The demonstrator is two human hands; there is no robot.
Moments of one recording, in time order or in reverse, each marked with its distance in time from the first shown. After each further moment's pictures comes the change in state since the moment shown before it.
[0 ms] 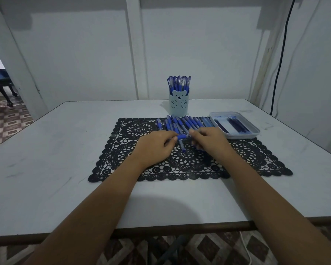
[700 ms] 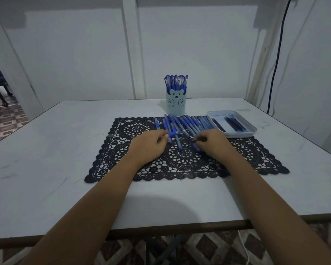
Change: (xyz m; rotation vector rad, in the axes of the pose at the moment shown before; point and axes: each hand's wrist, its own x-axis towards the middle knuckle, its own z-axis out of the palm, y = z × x) left_hand 0.002 -0.005 -0.001 -0.001 -0.006 -0.151; right_hand 0.007 0.014 -0.009 -0.462 -0.032 0.016
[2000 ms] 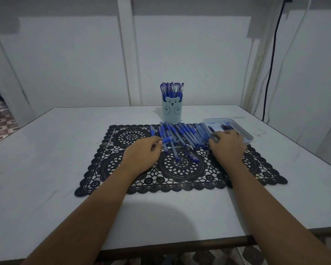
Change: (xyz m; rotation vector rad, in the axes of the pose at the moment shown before) left_hand 0.005 -0.007 0.007 -0.033 0.063 -0.046; right_hand 0.022 0.045 0.005 -0.159 0.415 0.262
